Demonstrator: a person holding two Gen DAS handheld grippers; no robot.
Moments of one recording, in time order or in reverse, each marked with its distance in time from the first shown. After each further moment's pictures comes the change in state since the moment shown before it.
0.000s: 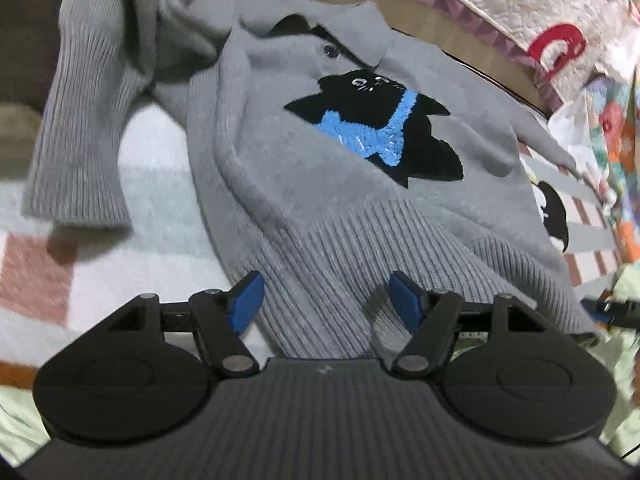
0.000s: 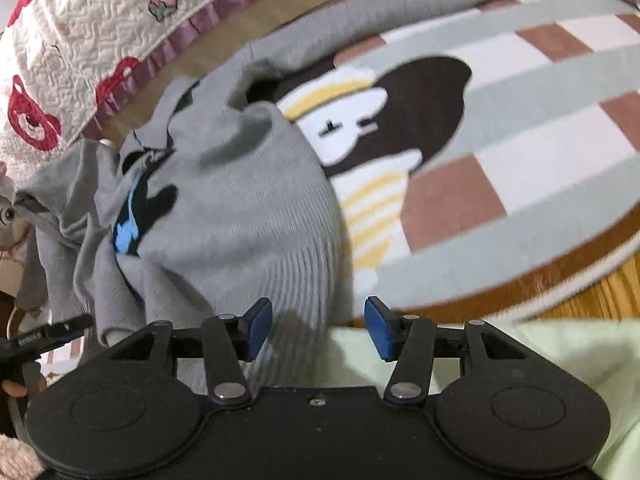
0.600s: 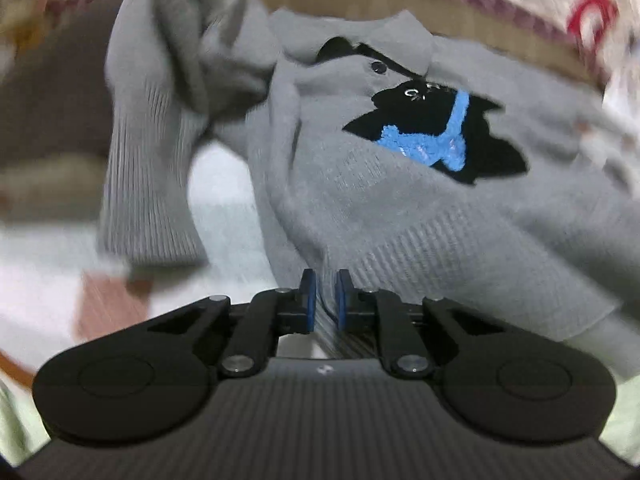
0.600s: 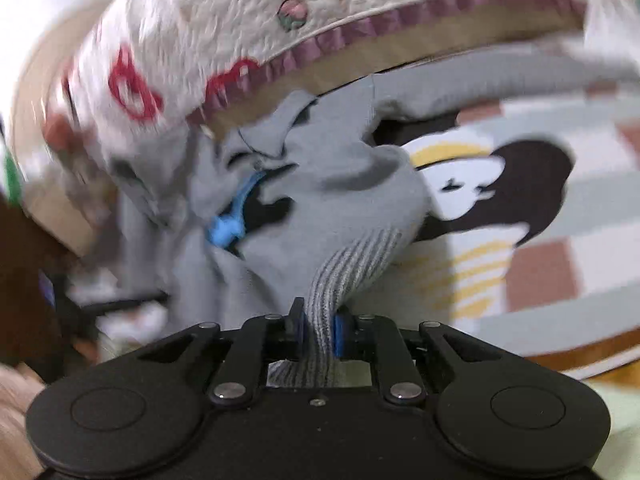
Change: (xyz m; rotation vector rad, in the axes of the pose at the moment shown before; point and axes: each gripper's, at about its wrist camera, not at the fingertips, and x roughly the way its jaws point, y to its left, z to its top) left arm -0.012 0.000 -0.003 0.041 -0.058 0.184; right arm -0.039 0.053 0.002 -0.259 -0.059 0.144
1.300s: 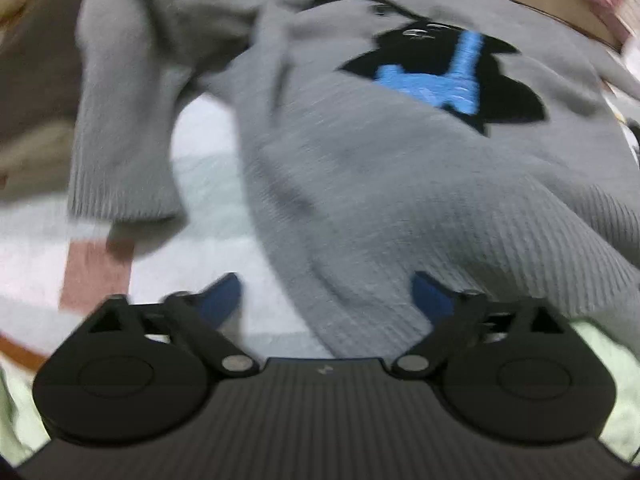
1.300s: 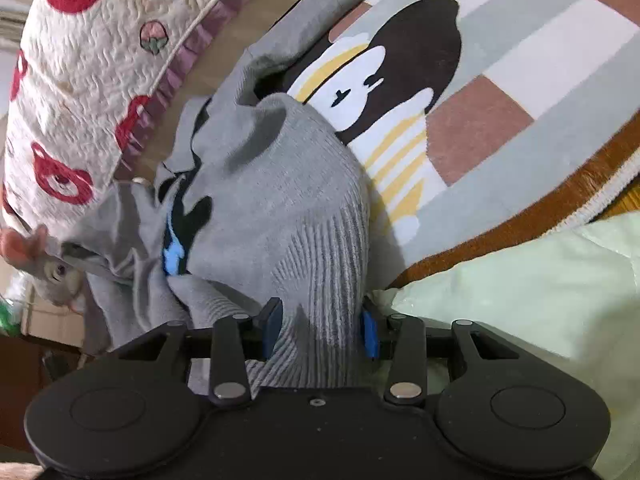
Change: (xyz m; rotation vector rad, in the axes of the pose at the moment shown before) left arm 0.026 -0.018 -0.008 0.034 0.072 0.130; right arm 0.038 -0.057 -0.046 0.455 0.010 0.031
